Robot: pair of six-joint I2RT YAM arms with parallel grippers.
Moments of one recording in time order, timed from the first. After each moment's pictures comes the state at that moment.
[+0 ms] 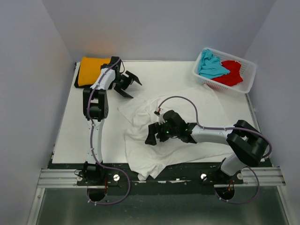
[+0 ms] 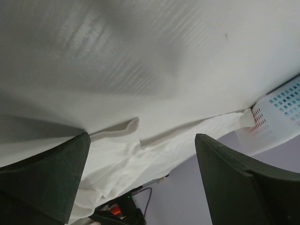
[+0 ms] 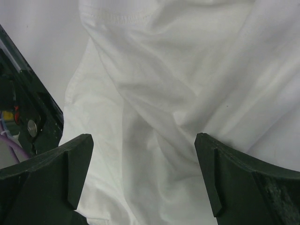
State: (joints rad) left arm -0.11 2.52 2.23 -0.97 0.52 -1.05; right arm 0.90 1.58 0.70 0.20 -0.29 0.51
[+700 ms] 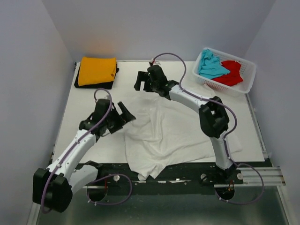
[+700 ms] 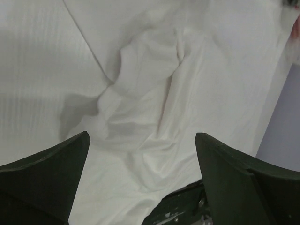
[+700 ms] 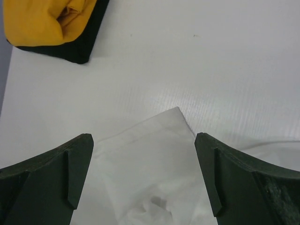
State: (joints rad) left arm -0.23 1.05 0.79 -0.46 0.19 -0.86; right arm 0.70 2.08 1.72 -0.14 0.09 0.56
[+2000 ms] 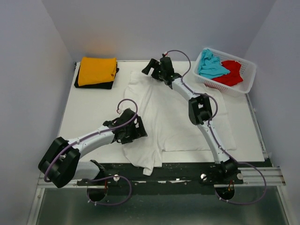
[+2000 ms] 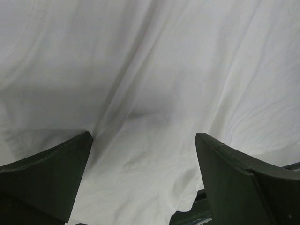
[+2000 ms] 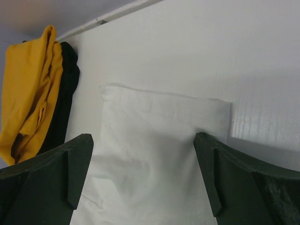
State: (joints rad) left arm -0.66 1.28 0.61 -0.36 0.01 -0.95; right arm 0.46 2.80 2.50 -0.14 -0.14 0.71
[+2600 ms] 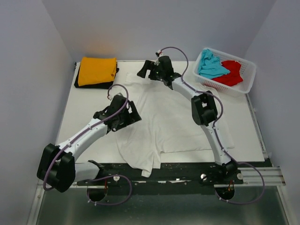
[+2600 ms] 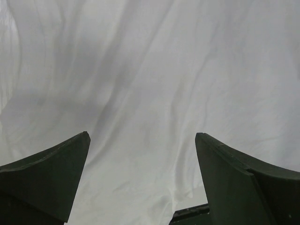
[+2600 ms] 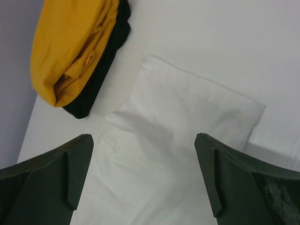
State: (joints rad) left arm -0.52 1.23 0.78 -0.48 -0.02 -0.84; right arm 0.49 2.61 2.24 -0.02 -0.28 0.59
